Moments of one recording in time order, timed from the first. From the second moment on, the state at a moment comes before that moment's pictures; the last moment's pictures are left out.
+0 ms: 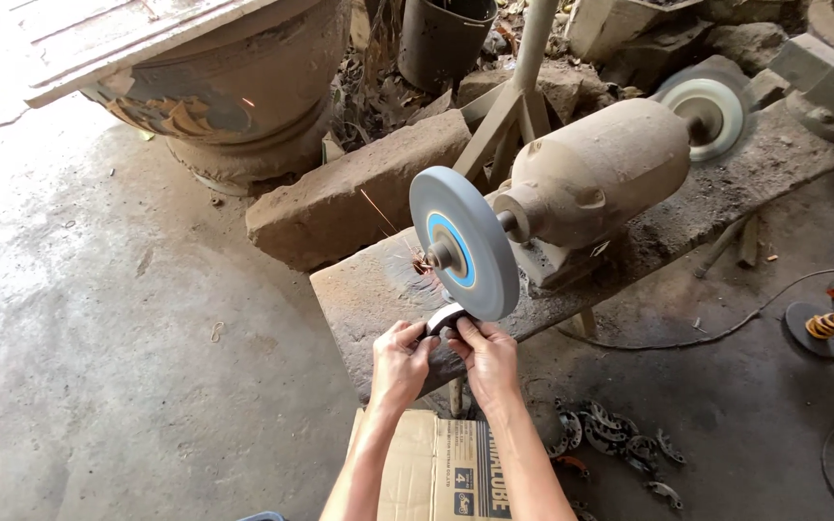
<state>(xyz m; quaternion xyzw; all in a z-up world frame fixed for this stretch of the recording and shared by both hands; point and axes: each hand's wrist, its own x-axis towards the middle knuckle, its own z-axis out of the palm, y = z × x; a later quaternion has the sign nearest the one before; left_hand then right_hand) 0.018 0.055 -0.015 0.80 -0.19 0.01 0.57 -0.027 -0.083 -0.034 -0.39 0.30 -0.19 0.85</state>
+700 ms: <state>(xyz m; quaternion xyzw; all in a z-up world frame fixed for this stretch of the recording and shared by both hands) 0.019 0.062 -0.025 0.80 -0.17 0.02 0.57 -0.030 -0.074 -0.017 -0.41 0.30 -0.19 0.84</state>
